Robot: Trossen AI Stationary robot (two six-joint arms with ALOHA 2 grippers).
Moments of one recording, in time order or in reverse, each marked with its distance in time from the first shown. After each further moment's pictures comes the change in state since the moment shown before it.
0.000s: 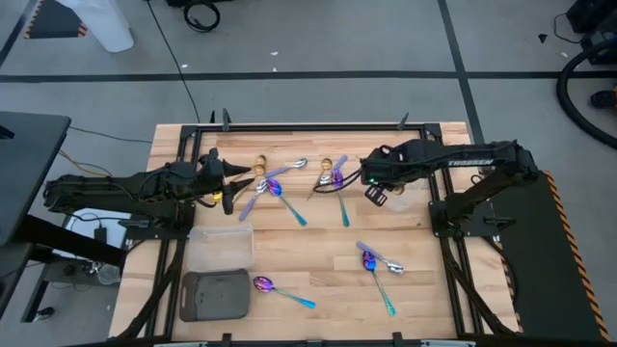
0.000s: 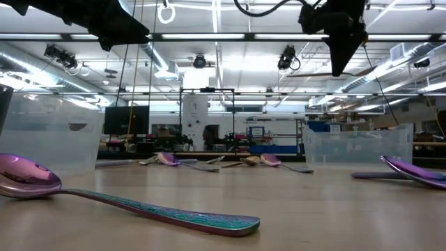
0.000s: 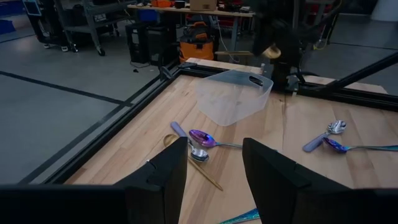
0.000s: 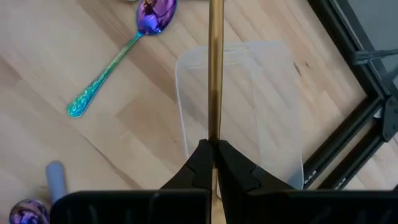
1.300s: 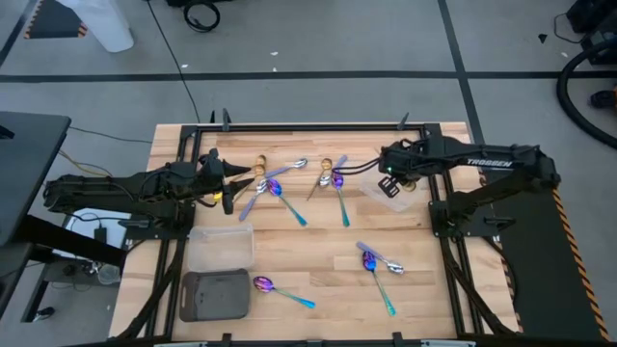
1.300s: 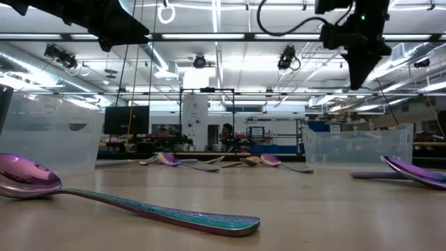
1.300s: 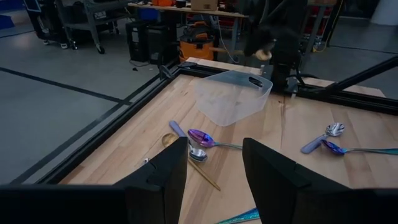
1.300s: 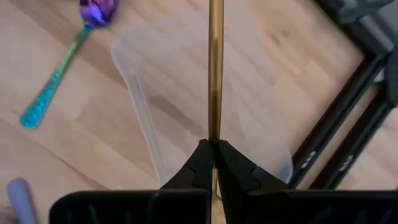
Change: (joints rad) left arm 0.000 0.000 0.000 -0.001 0.000 -0.020; right arm -0.149 -0.208 -0.254 0.102 -0.022 0.009
